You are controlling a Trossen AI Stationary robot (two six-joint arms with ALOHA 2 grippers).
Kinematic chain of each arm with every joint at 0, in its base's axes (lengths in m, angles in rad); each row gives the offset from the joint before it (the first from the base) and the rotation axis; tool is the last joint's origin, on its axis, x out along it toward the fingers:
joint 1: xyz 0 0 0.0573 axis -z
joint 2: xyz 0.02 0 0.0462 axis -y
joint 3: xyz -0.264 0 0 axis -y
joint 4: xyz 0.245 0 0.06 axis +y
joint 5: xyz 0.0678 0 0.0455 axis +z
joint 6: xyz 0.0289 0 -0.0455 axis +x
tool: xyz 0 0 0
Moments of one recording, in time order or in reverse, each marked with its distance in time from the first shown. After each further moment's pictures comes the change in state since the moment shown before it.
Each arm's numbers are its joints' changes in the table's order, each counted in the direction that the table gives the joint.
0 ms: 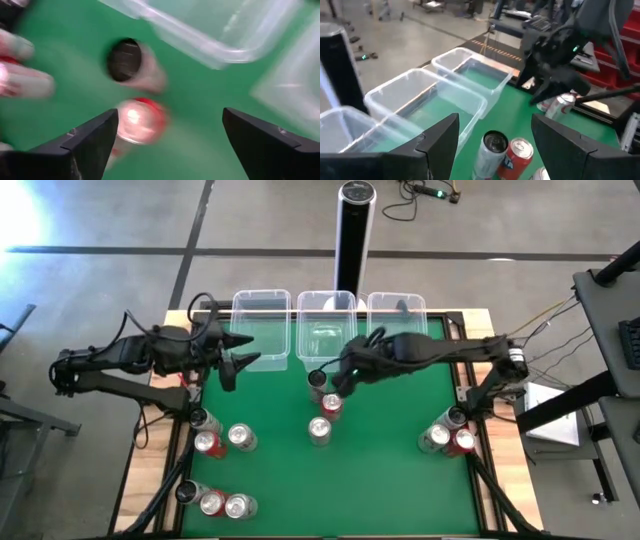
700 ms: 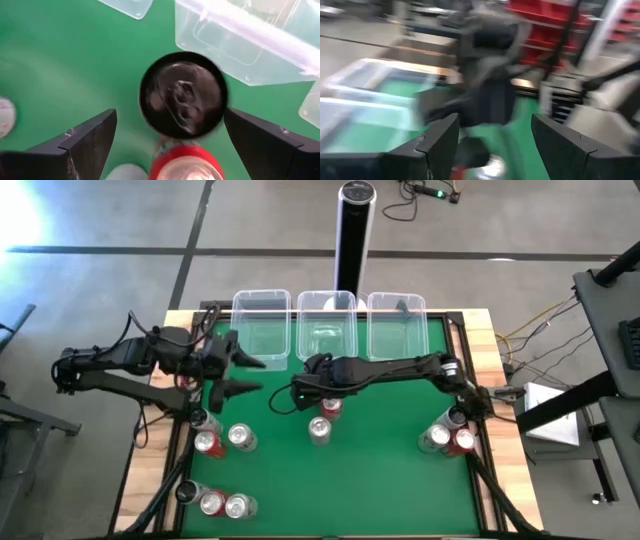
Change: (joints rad) left arm 0.026 -0.024 0.000 -0.079 -0.420 0.100; right arm -0.019 -0.477 0.420 0.120 -0.125 0.062
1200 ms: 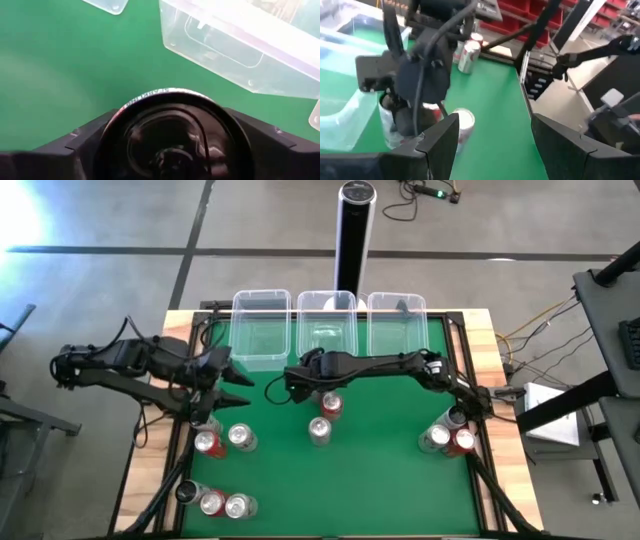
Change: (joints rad) left arm 0.095 0.042 0.000 0.198 0.037 -0.155; right arm 0.070 -0.090 0.031 0.000 0.053 -0.021
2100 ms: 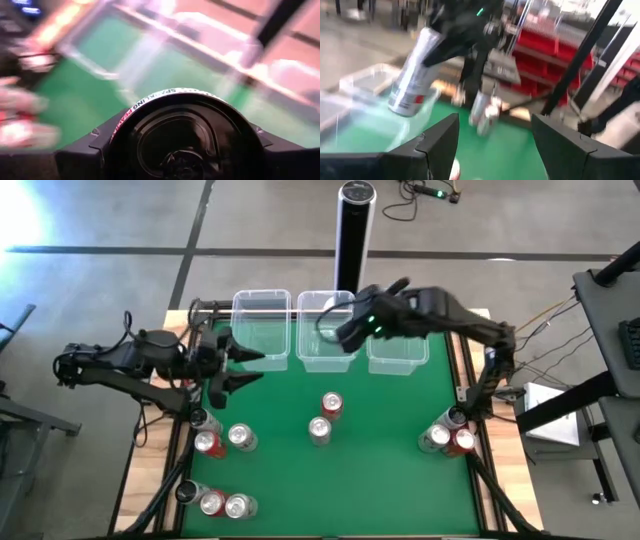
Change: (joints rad) left arm 0.010 -0.050 -0.001 -0.387 0.231 0.038; right arm 0.102 0.509 0.072 0.186 -0.073 -0.309
